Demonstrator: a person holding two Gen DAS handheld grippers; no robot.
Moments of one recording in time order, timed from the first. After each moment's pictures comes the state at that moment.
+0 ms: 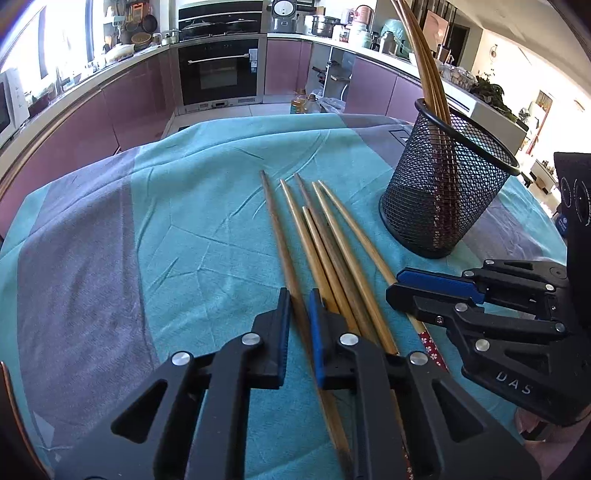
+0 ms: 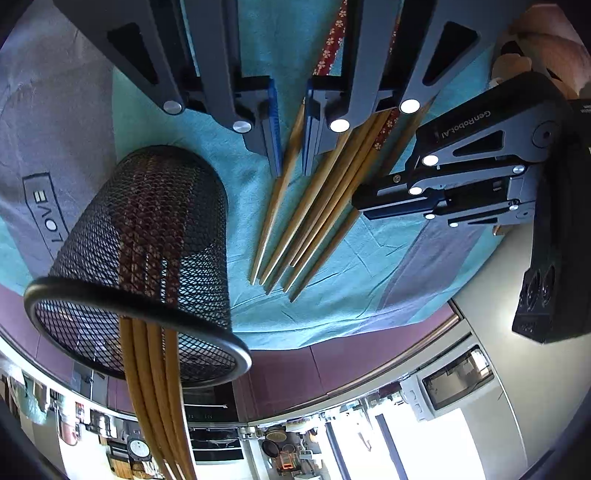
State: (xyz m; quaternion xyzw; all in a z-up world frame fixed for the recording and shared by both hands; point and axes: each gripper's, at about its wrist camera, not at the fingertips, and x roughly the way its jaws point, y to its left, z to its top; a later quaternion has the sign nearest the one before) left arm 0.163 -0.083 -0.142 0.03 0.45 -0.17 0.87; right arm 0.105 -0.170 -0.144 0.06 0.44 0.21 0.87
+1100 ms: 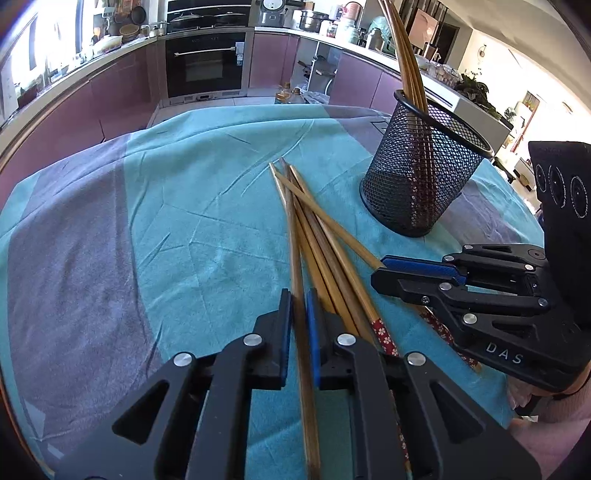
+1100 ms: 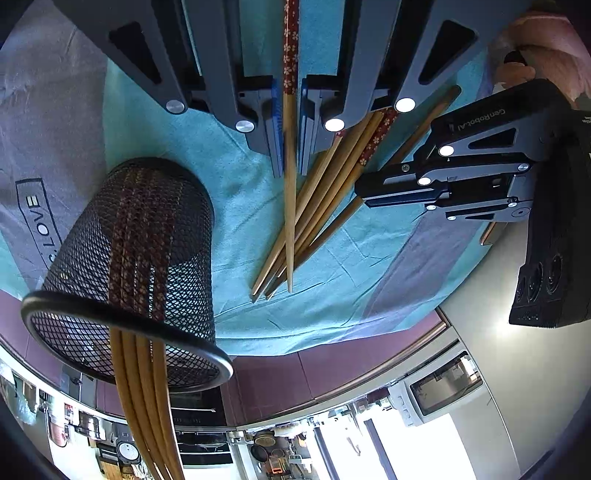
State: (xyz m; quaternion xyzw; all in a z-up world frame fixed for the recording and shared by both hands) left arm 0.148 -0.077 -0.146 0.01 0.46 -0.21 0.86; right arm 0.101 -0.160 -0.142 0.04 0.45 0.23 0.86
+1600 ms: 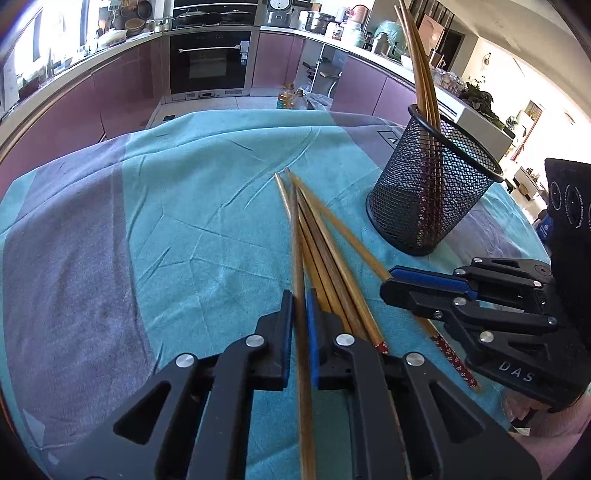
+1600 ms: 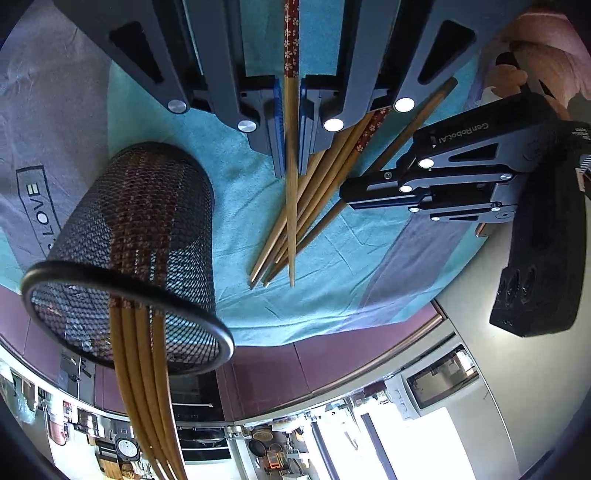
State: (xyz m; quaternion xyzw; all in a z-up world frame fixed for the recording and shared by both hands) left arm 0.163 -0.079 -0.143 -0.01 0.46 -0.21 0.86; right arm 0.098 -0.169 -0.131 0.05 0.43 0.25 0.87
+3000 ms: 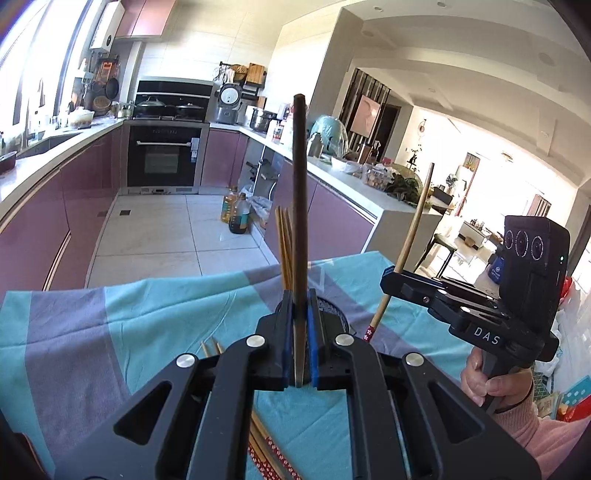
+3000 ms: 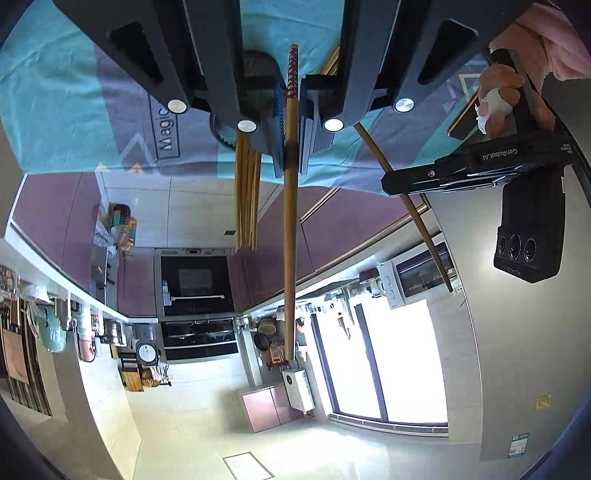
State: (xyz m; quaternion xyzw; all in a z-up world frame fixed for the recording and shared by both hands) left arm 0.128 -0.096 0.034 -0.06 0.28 -0.31 0.91; right arm 0.073 -0.264 0.010 0.07 0.24 0.22 0.94
